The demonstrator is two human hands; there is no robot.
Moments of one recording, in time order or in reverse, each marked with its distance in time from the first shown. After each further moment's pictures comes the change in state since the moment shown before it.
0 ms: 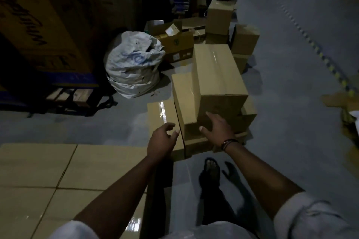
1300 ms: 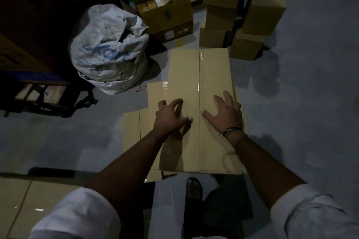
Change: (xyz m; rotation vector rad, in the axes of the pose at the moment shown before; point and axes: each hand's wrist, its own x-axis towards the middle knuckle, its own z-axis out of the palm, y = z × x) left_hand 0.434 0.153 0.177 0.194 -0.254 -0.215; right_hand 0.425 0.159 -0.121 -0.058 0.036 0.126
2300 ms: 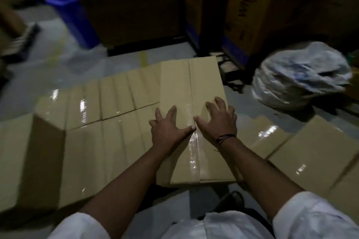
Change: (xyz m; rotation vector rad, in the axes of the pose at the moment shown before) left_hand -0.598 -0.294 -0.028 -0.225 0.975 -0.837; right_hand -0.507 -0.289 0.151 -0.123 -0.281 -1.143
